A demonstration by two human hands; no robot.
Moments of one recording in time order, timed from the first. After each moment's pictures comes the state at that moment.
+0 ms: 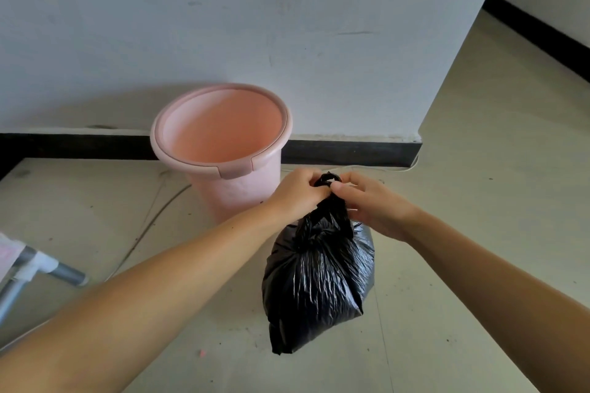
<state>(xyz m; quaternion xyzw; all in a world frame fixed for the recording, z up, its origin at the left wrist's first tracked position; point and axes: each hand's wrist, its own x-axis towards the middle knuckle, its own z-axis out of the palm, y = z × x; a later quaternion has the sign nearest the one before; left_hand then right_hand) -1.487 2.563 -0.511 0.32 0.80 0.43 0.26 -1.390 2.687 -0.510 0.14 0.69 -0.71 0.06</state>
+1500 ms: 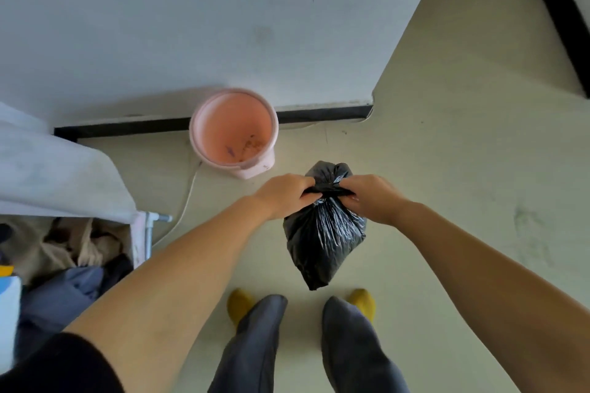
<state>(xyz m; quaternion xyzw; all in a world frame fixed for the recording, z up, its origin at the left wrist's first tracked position) -1.439 2.526 -0.223 0.49 0.78 0.13 0.37 -1.306 2.682 -0.209 0.11 0.94 -0.24 0.21</state>
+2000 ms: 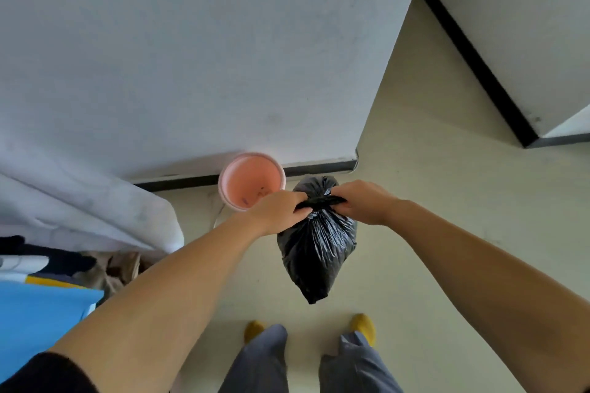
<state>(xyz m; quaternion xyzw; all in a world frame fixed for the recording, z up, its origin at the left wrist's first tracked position) -1.425 2.474 -0.009 0.51 0.79 0.11 0.32 -1.299 2.640 0.009 0.09 0.96 -0.19 0.17</state>
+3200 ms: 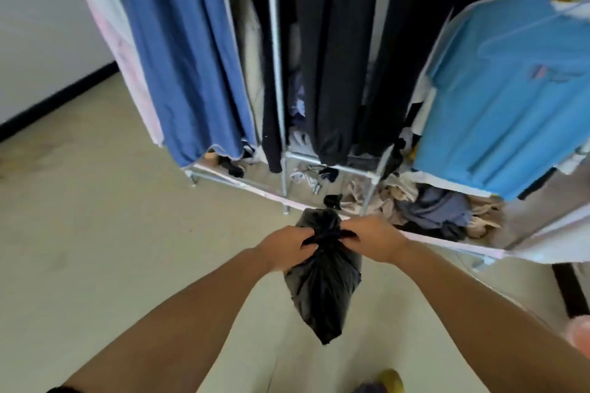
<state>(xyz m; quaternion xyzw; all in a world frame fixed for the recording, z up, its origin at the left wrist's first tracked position) -0.738 2.219 0.040 -0.40 0.86 0.30 0.04 -0.949 2.263 0.050 -0.78 0.60 -0.01 0.15</state>
